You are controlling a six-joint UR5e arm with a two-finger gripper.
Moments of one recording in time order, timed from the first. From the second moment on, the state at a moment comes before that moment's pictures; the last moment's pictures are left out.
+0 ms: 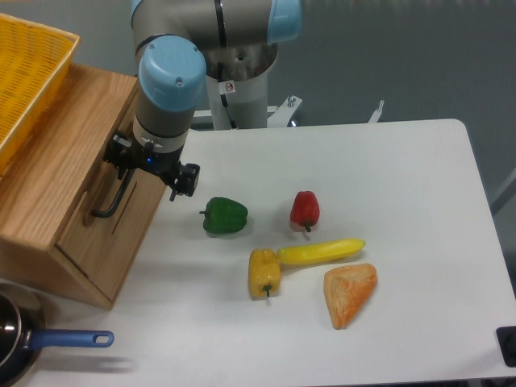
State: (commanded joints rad) arm 2.22 -1.75 -1.56 -1.46 1.26 0.48
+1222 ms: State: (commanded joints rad) arm 2.29 -1.76 -1.53 -1.45 1.28 0.52
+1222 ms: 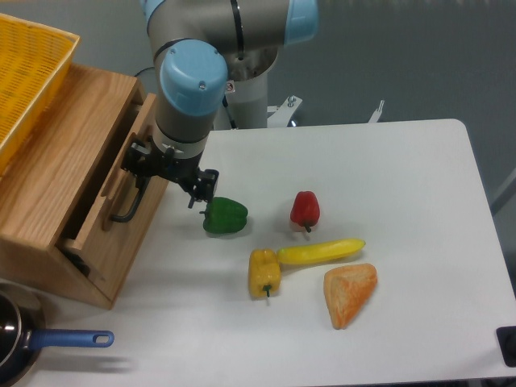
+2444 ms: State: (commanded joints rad) arm 2.37 -1.76 -1.52 -1.45 1.32 0.56
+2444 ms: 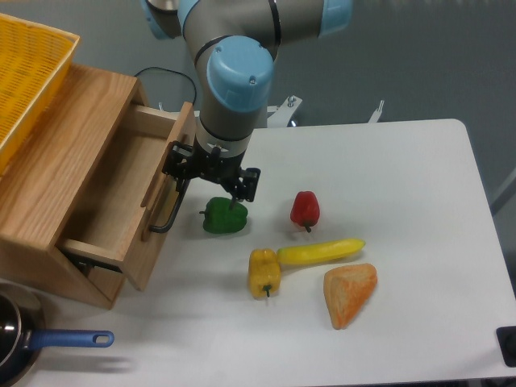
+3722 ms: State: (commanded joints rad) arm 2.44 -1.76 -1.51 -1.45 1.36 0.61
